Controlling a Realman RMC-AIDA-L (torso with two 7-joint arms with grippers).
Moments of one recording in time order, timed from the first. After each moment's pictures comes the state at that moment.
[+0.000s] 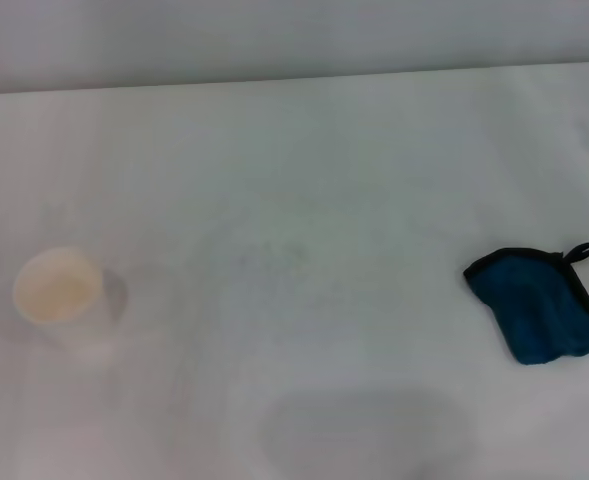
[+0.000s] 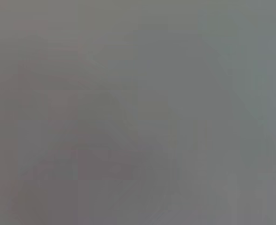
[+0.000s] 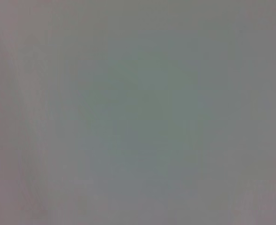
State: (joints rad) left arm -0.33 -2.08 2.72 0.00 -1.50 1.52 -0.10; right arm 0.35 1.98 -0.35 -0.60 1.53 1.19 -1.83
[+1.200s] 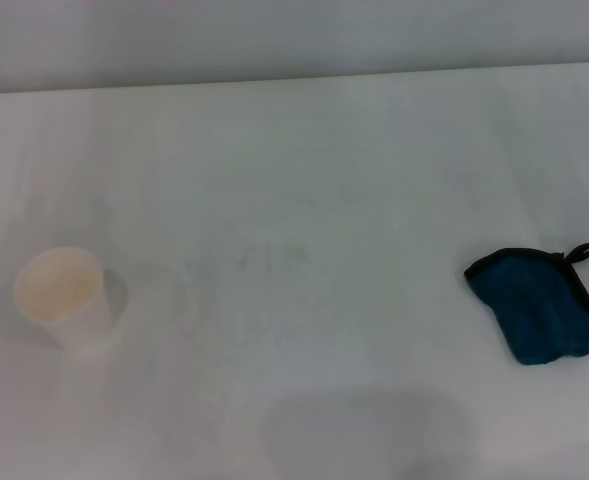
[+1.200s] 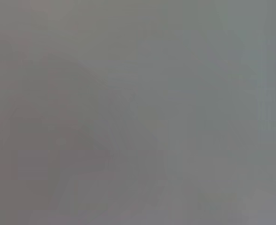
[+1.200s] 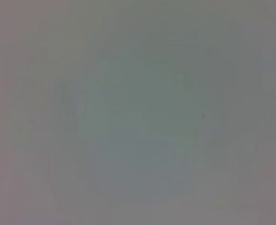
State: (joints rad) left arm -0.38 -2.08 2.74 0.08 -1.44 1.43 -0.01; right arm 0.36 2.00 -0.34 -0.08 2.17 1.20 -2.77
